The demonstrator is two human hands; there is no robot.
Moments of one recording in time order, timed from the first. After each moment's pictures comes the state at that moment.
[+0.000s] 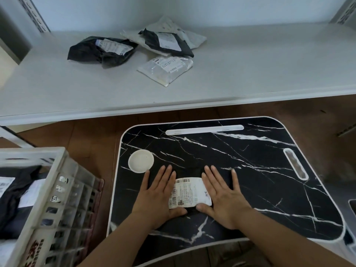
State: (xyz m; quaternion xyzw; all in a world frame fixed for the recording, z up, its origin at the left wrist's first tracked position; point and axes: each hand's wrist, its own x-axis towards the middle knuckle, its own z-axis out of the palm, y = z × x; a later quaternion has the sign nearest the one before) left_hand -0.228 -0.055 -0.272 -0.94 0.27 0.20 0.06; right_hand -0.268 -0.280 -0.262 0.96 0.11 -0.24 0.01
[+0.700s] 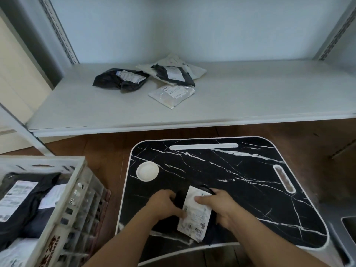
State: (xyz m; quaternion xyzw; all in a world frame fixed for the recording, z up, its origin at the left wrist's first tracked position) left_hand -0.237 -0.069 -0.216 -0.88 -0.01 0.35 -0.32; right_hand -0.272 -0.243 -0.196 0.63 -0.33 -0.22 -0.66
